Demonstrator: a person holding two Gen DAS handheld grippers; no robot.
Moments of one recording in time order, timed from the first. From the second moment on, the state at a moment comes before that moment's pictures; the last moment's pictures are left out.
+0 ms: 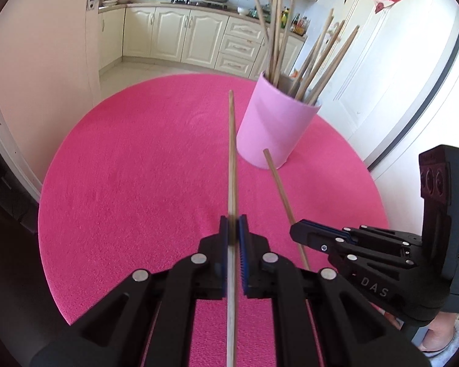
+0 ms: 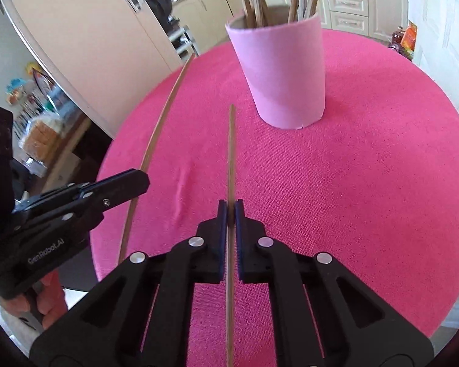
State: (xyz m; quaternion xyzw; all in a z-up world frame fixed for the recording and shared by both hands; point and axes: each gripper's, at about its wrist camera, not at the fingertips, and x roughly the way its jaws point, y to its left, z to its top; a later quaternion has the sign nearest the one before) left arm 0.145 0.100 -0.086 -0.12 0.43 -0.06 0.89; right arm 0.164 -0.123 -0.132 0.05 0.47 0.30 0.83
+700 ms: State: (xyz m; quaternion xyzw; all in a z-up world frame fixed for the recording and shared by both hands) left arm 0.138 0.072 -0.035 -0.13 0.26 -0.11 0.95; right arm 0.157 -0.159 -0.058 0.12 0.32 0.34 0.88
